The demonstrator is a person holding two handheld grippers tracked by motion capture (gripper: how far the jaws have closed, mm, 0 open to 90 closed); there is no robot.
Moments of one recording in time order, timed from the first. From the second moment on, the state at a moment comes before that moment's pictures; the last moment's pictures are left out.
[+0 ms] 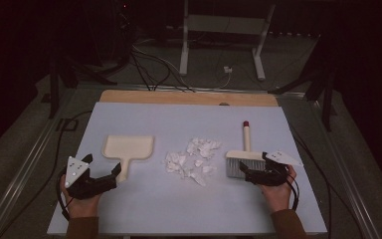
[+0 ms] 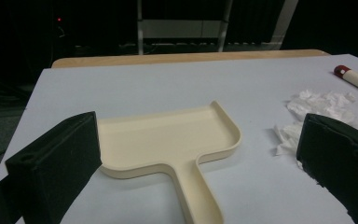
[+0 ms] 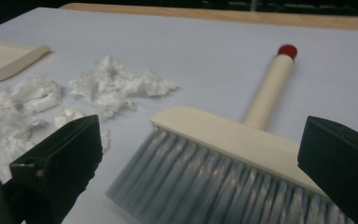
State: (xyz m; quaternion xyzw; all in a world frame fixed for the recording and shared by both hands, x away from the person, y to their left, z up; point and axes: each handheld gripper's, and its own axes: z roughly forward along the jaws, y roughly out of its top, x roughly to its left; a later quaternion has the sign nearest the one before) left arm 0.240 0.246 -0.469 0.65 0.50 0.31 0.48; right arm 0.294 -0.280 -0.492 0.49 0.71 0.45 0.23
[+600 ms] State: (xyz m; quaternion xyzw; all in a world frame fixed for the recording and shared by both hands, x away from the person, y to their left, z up) left arm 0.240 0.250 -0.471 0.64 0.52 0.31 0.48; right arm 0.298 -0.281 -0.479 0.50 0.71 0.43 0.25
